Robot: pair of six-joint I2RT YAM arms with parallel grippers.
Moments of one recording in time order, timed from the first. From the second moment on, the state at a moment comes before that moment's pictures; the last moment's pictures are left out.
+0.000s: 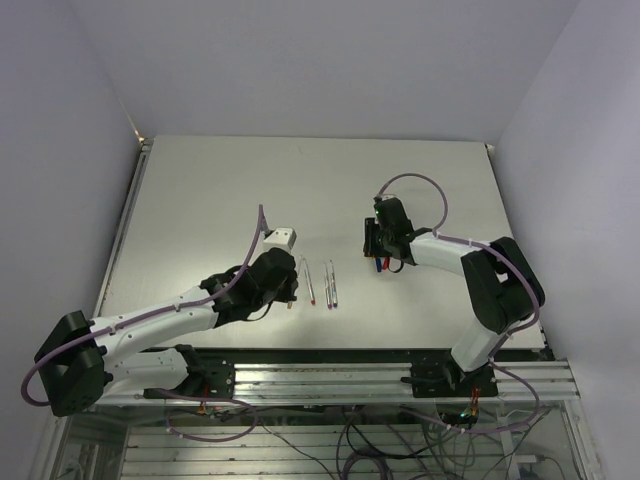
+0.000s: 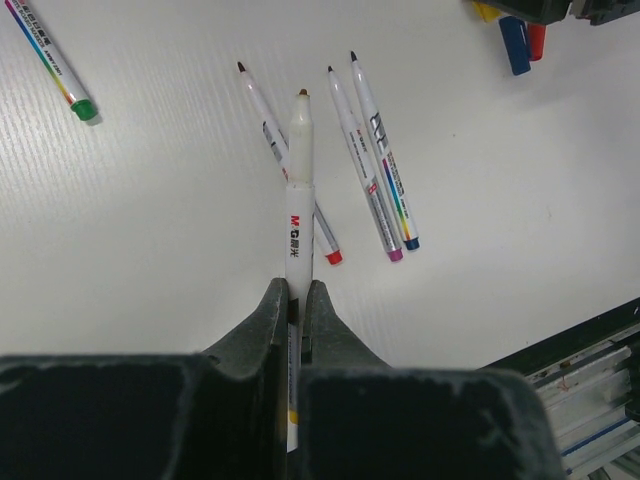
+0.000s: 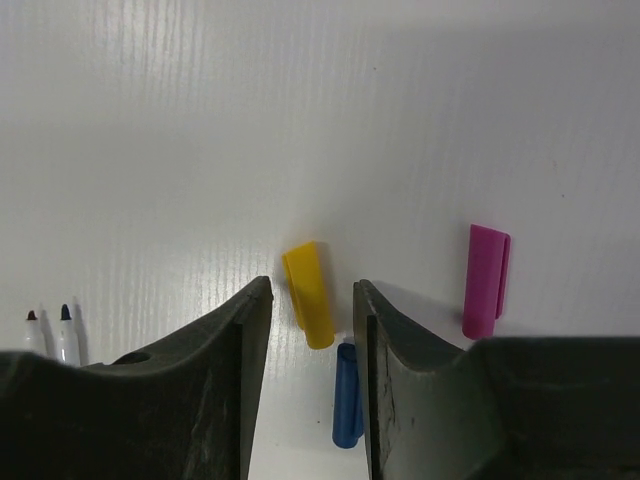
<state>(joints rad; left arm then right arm) -0.97 1.11 0.67 -0.29 -0.34 -0.67 0.46 1.69 0.87 -0.04 0.10 0.34</state>
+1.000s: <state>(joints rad) -0.97 1.14 0.67 -0.26 -0.33 -0.66 0.46 1.72 0.89 -0.05 0.07 0.35</state>
